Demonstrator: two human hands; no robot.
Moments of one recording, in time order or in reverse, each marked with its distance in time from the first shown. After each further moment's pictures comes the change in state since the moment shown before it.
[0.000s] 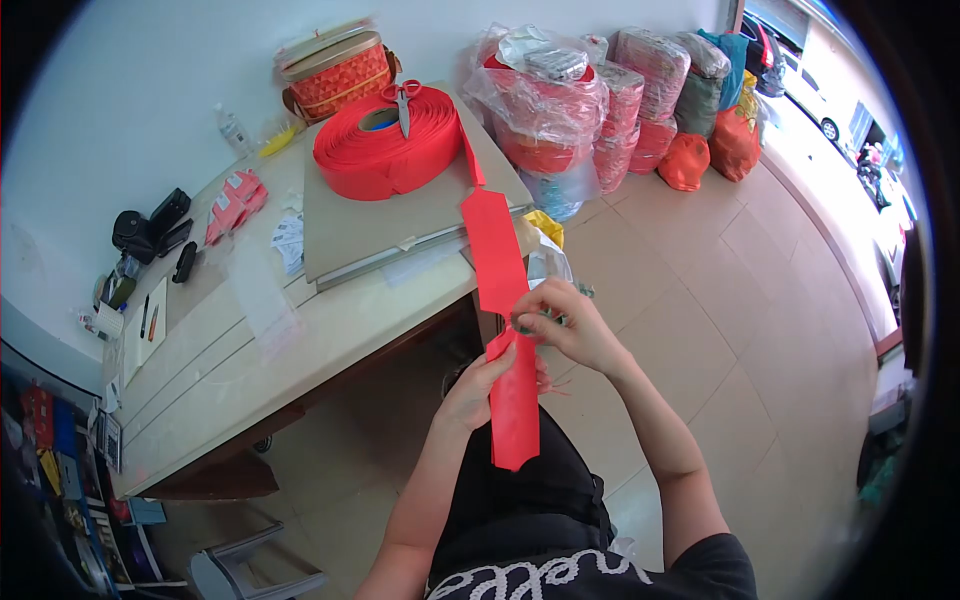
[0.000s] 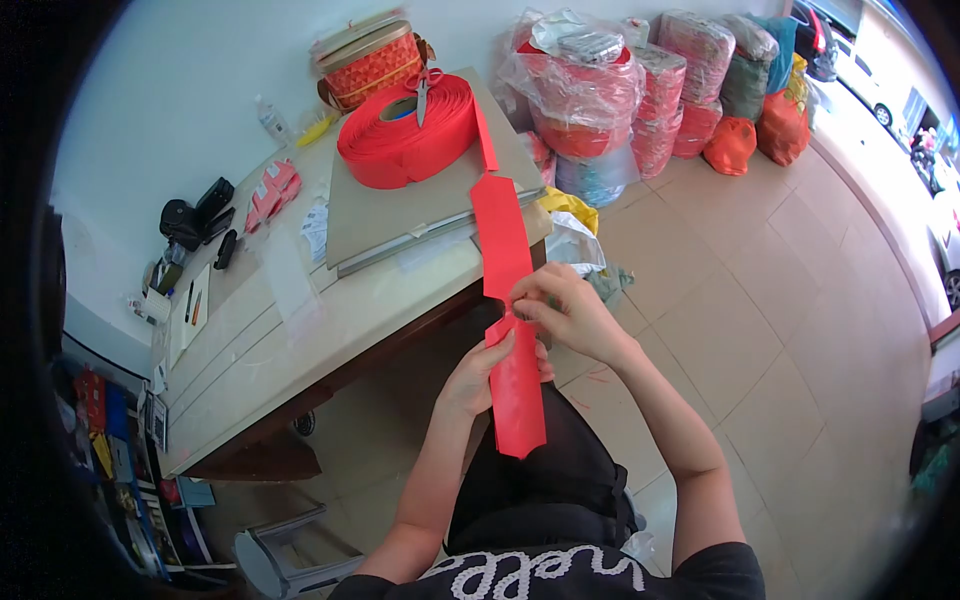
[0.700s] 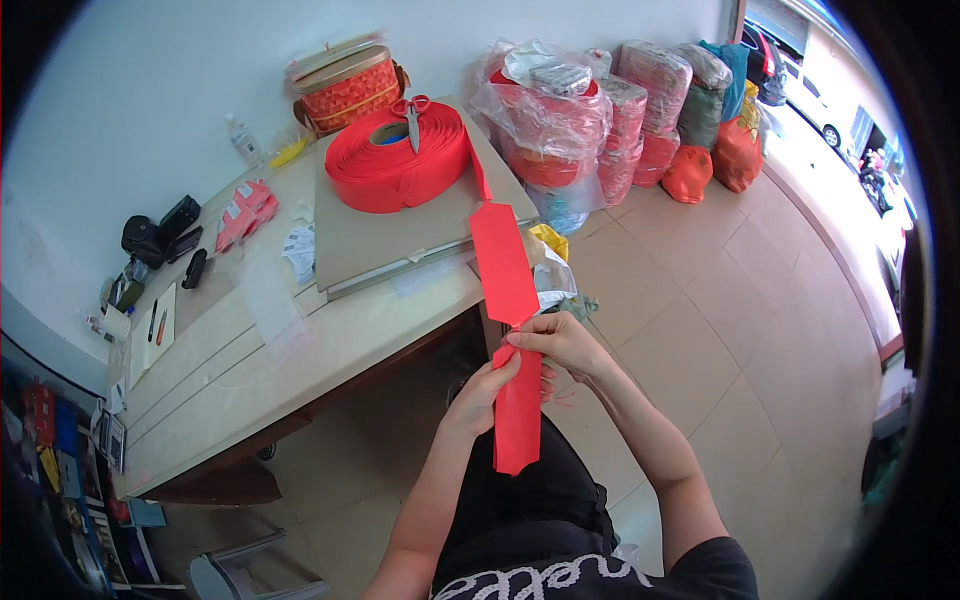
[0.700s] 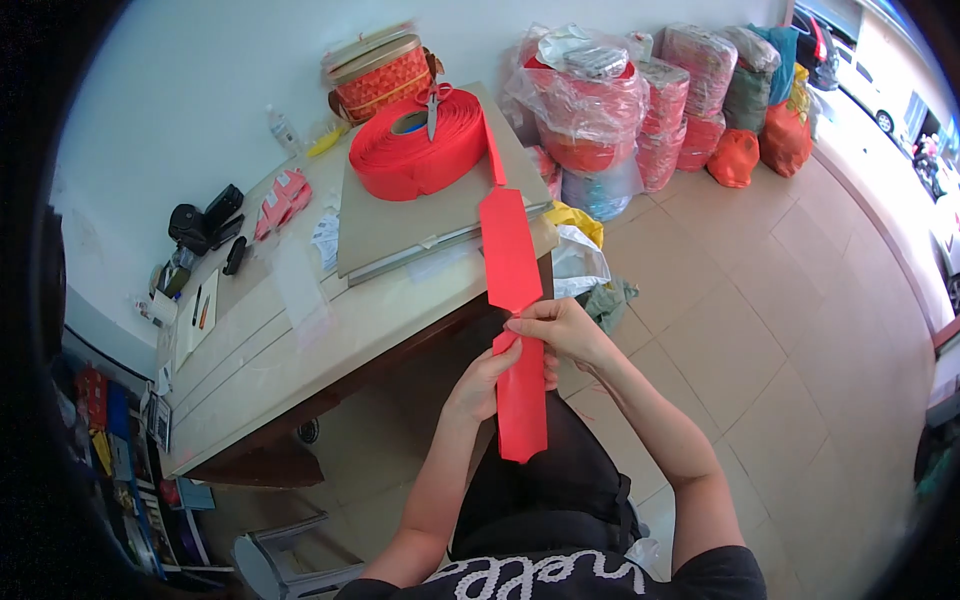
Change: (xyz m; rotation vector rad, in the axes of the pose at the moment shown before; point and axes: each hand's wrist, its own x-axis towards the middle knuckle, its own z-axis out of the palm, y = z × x) left_hand -0.003 0.004 -0.001 0.087 0.032 -0.008; right_hand 0.002 0.033 0.030 0.625 -0.108 0.432
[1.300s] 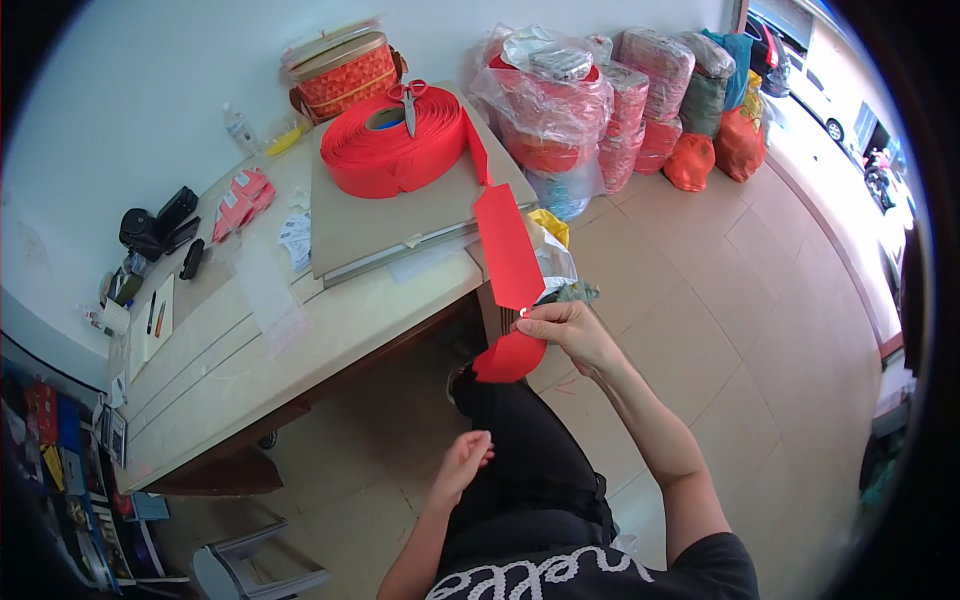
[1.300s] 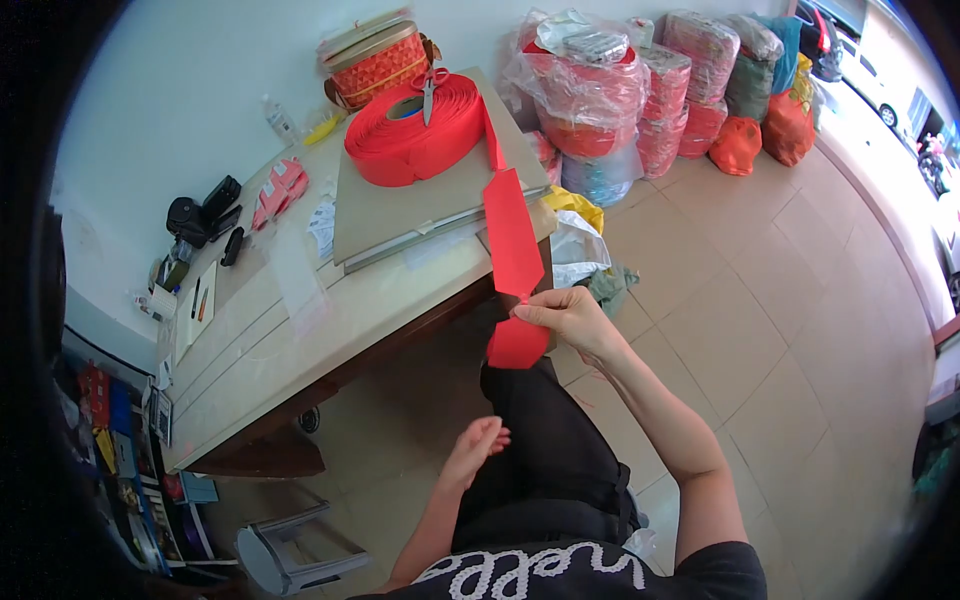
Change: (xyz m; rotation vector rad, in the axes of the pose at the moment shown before) left_hand -0.094 -0.109 -0.054 0.484 0.585 -0.192; right_hand -0.013 -0.001 -0.005 0.046 0.065 -0.054
